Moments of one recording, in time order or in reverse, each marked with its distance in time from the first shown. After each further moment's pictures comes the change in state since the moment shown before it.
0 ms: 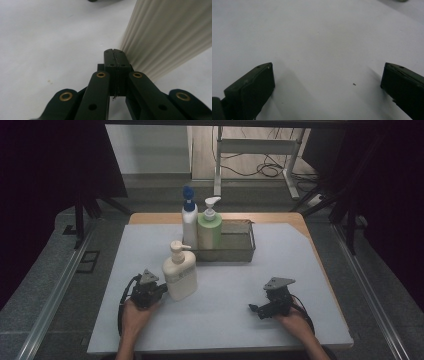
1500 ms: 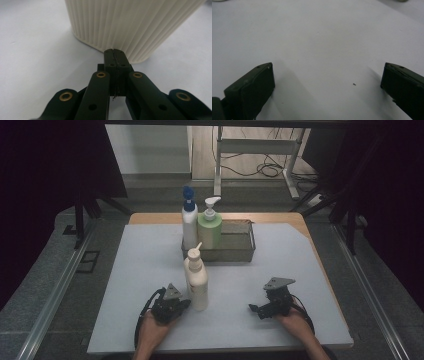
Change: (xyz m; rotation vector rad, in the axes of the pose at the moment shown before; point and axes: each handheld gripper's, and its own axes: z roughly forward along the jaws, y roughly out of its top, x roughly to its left) left arm -0.069 -0.004 0.014 0.064 -0.132 0.095; right arm 0.000 0.000 0.000 0.000 0.000 -0.001
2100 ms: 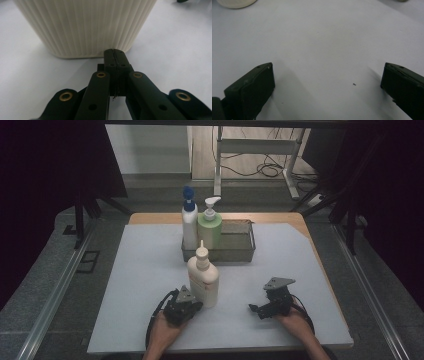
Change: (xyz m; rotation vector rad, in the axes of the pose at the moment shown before) left arm -0.024 0.013 0.019 -0.014 -0.056 0.059; right arm 0.000 0.000 0.000 0.000 0.001 0.002
